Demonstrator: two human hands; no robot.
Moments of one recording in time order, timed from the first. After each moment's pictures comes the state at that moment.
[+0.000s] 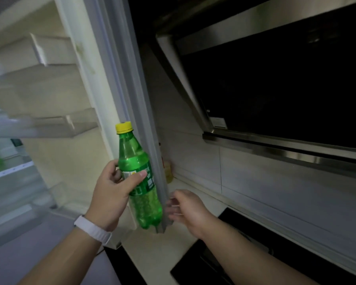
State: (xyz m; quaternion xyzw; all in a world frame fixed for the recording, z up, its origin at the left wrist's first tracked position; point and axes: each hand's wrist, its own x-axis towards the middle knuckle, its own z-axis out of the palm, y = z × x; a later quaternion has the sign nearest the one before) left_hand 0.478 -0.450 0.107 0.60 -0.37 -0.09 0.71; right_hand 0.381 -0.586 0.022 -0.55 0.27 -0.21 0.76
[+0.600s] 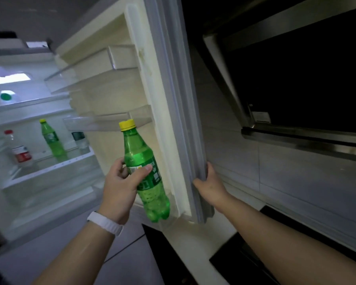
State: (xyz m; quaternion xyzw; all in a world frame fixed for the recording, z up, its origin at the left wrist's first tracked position) left_hand 0.506 -0.351 0.122 0.62 -0.31 -0.04 0.72; right_hand 0.431 -0.557 0.034 -0.74 0.24 -0.29 0.56
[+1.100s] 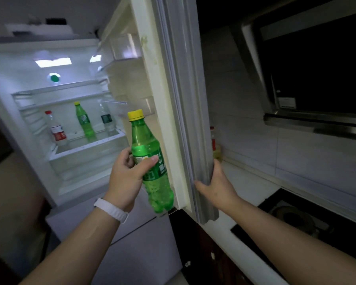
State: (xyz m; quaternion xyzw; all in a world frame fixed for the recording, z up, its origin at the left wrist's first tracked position) left_hand 0.516 -0.205 0.121 0.62 -0.31 -0.05 0.72; right_hand 0.426 -0.409 0.016 -0.80 0.24 -0.28 0.47
